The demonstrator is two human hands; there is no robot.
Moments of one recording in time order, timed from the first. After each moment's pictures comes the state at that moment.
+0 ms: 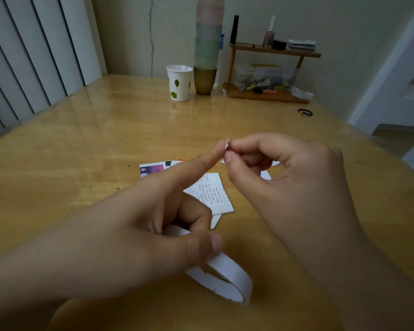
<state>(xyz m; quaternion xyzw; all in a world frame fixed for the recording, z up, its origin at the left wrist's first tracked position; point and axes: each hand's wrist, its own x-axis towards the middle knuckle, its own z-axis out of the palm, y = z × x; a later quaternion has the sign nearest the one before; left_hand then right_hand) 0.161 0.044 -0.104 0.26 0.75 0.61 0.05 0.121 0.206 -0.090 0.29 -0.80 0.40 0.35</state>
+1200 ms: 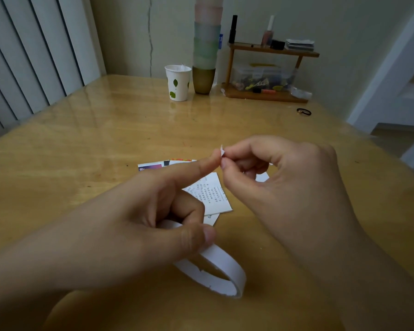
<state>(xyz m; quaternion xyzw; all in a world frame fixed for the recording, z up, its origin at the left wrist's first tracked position) 0.156 0.030 -0.100 0.28 0.75 0.60 0.07 0.119 0.207 -0.090 0.30 -0.81 0.37 0.34</state>
